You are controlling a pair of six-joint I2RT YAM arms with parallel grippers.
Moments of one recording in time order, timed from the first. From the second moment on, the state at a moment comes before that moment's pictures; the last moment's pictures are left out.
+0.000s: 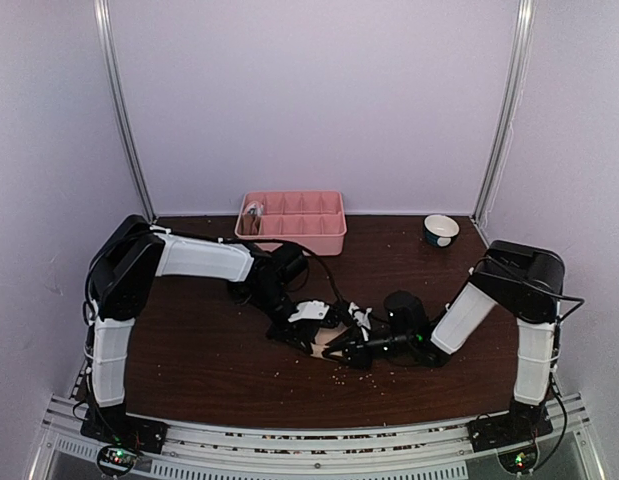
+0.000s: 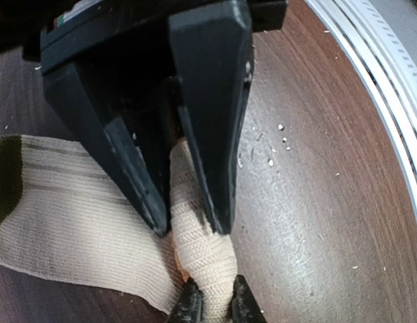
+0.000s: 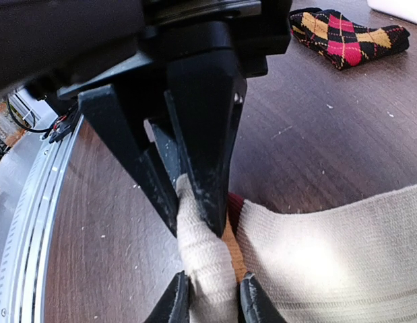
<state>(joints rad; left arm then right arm) -0.82 2.14 1.49 -0.71 0.64 1.00 0.80 2.01 0.62 0.93 -0.59 0.17</state>
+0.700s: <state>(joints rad) -0.86 2.09 1.44 -0.73 0.55 1.02 0.67 1.93 0.60 0.82 -0.60 0.31</state>
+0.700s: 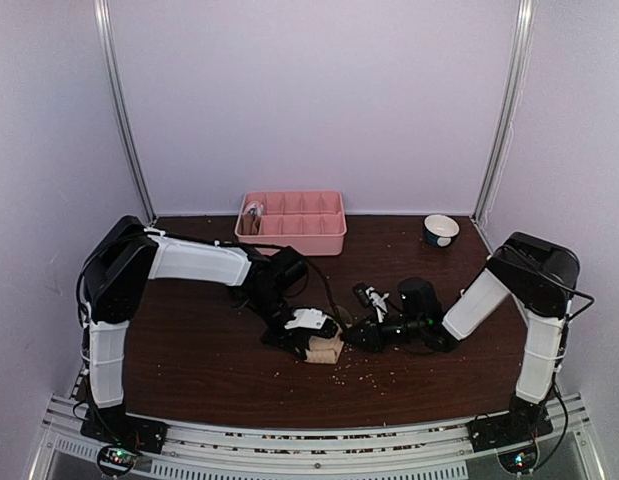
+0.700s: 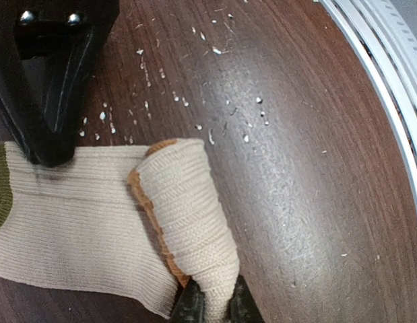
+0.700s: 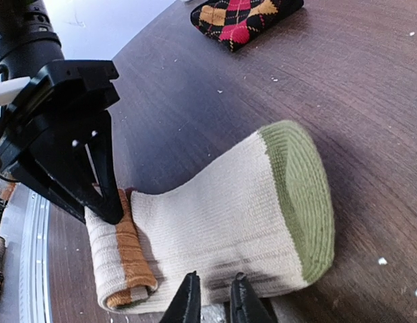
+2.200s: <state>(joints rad) -0.79 2.43 1.80 -1.22 0.93 0.94 0.69 2.01 0.73 0.78 -0.74 0.39</state>
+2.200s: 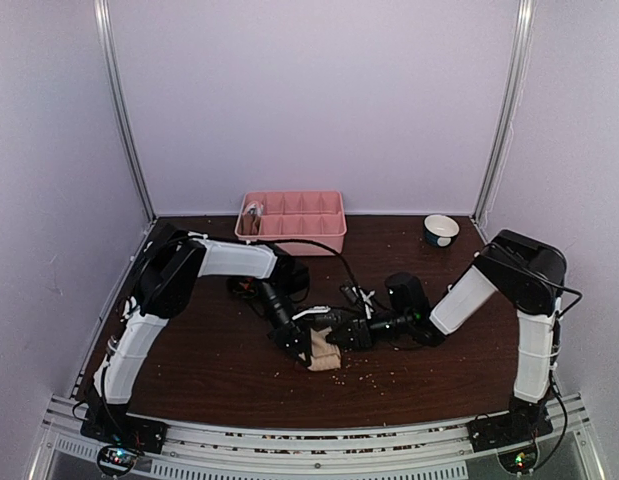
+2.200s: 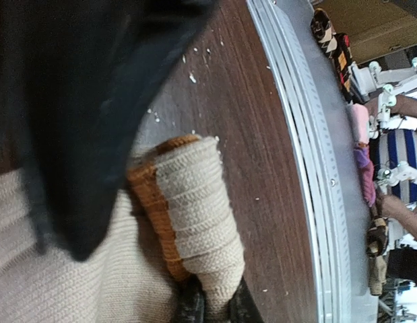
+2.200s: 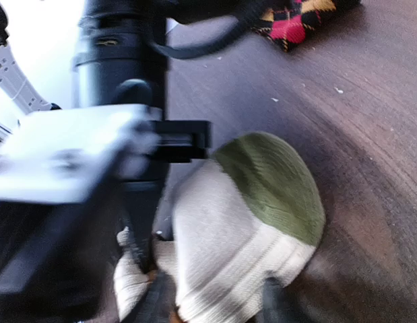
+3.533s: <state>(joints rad) -0.79 2.44 1.78 -1.32 0.93 0.84 1.15 1.25 0.18 0.70 0.38 0.06</state>
